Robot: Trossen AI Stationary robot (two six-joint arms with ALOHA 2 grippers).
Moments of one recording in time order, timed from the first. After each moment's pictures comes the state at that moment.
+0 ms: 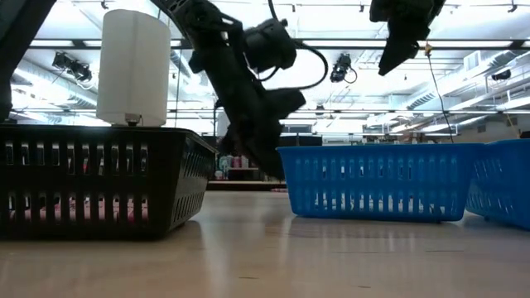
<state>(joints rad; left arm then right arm) 0.07 1.93 1.27 -0.36 -0.03 -0.47 -0.34 1.08 1.18 -1.02 0.04 0.03</state>
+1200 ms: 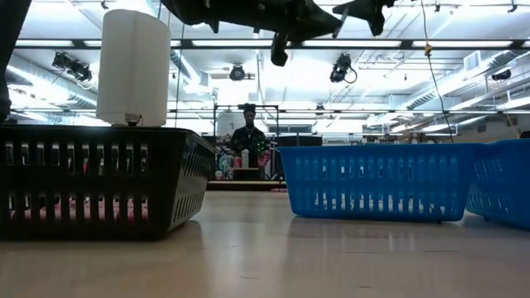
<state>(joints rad) 0.10 1.75 1.27 0.48 -0.12 -0.30 -0.33 0.95 0.99 -0.18 -0.15 0.26</state>
